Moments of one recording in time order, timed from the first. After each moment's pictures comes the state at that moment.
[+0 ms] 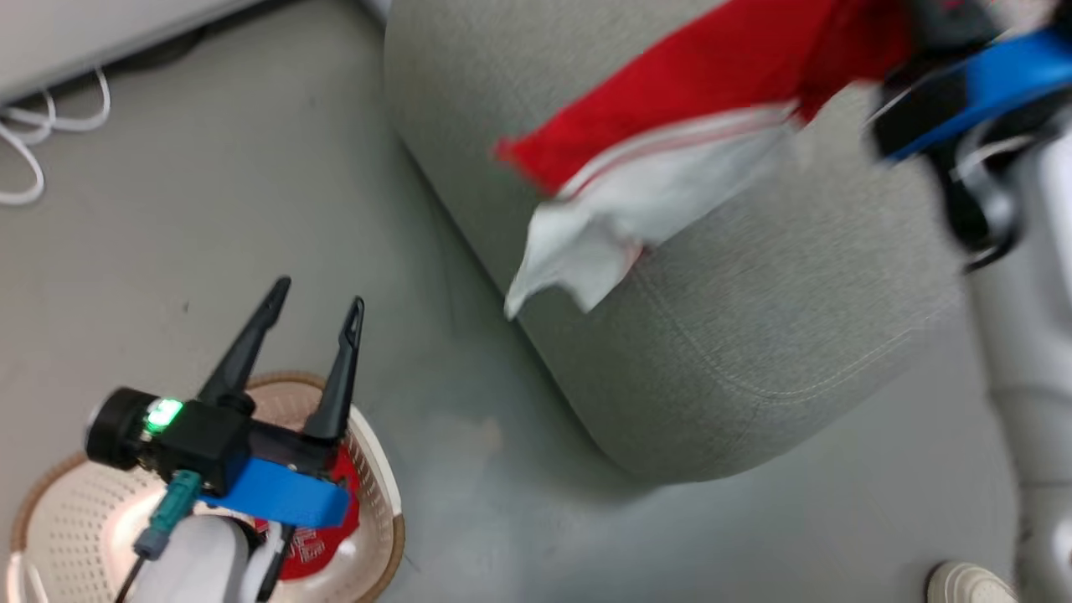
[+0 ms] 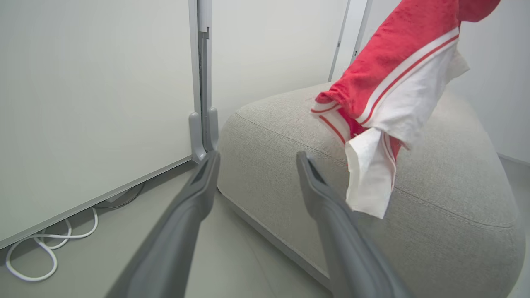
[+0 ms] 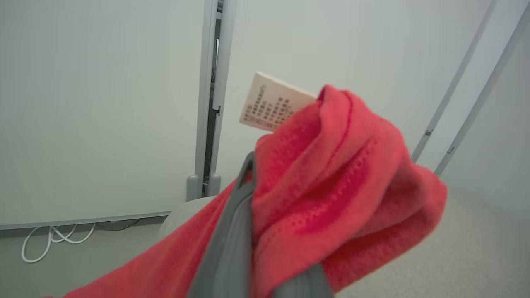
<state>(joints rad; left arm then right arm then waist) -0.21 0.27 -0.25 0.14 -0.17 -0.13 -0.26 -0.92 -0.19 0.11 0.52 0.25 0.13 -0.10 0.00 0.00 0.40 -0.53</state>
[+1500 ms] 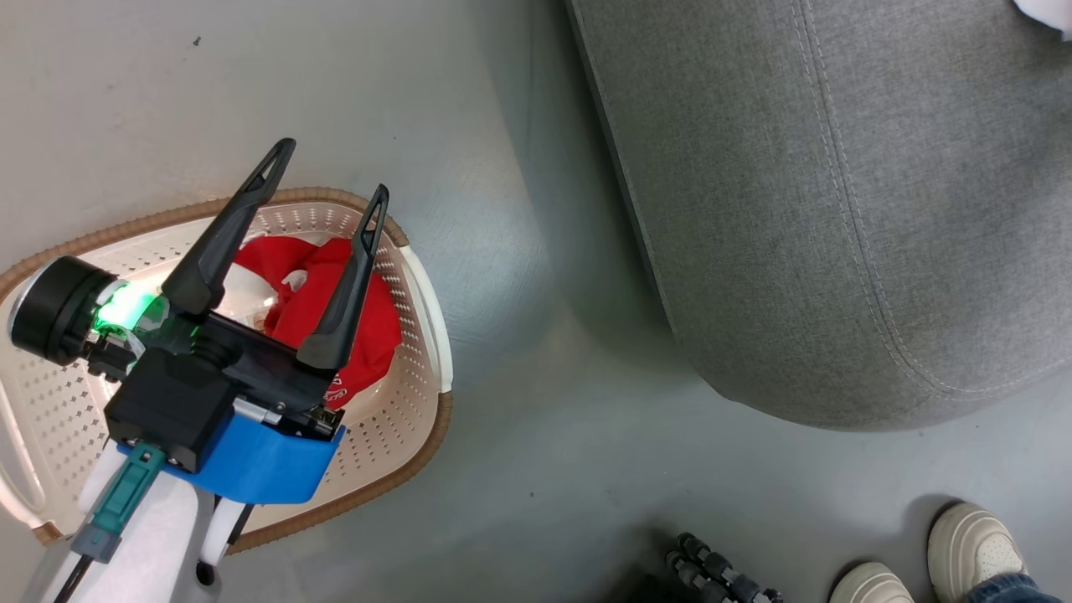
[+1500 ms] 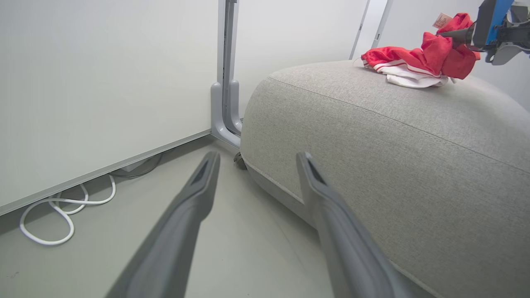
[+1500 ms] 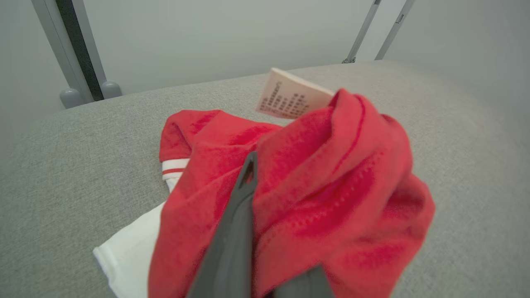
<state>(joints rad) -0.35 0.42 -0.33 -0.20 -0.15 -0.12 -0.15 -1.14 -0.30 -0.45 0.92 0.08 0.13 -0.15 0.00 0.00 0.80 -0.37</state>
